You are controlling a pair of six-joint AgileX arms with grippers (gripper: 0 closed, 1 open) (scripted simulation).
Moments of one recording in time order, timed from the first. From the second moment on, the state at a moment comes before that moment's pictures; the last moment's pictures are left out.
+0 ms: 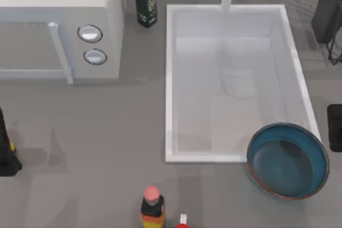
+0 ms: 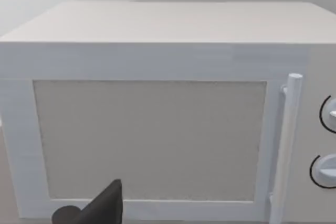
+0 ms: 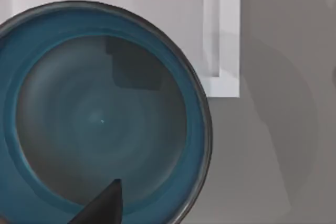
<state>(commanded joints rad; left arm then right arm) 0.00 0.00 0.00 0.00 0.00 0.00 0.24 1.13 0.83 -0.85 0.02 0.26</state>
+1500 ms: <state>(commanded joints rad) 0.00 0.00 0.00 0.00 0.00 0.00 0.30 1.62 0.83 -0.67 0.04 0.32</state>
